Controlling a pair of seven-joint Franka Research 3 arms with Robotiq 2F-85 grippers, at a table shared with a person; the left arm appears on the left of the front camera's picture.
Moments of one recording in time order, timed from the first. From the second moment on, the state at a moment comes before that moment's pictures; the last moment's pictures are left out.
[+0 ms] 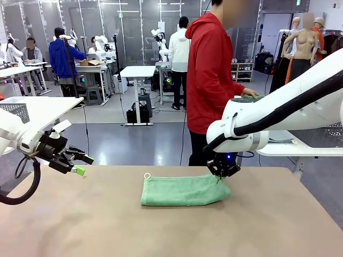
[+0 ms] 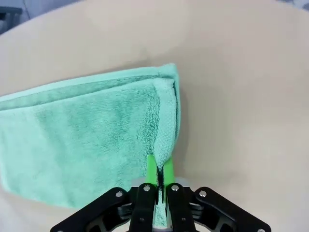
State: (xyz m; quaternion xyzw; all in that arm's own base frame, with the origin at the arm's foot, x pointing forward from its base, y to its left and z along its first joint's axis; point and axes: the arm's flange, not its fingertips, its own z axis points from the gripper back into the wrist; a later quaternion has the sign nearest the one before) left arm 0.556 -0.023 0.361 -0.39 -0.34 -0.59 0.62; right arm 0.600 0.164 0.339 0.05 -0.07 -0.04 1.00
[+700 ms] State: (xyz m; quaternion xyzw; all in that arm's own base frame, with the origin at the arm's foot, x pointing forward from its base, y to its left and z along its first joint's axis) left arm 0.556 -0.023 0.361 -0.39 -0.34 -0.59 0.62; right arm 0.548 0.276 0.406 0.07 -0.10 0.02 0.99
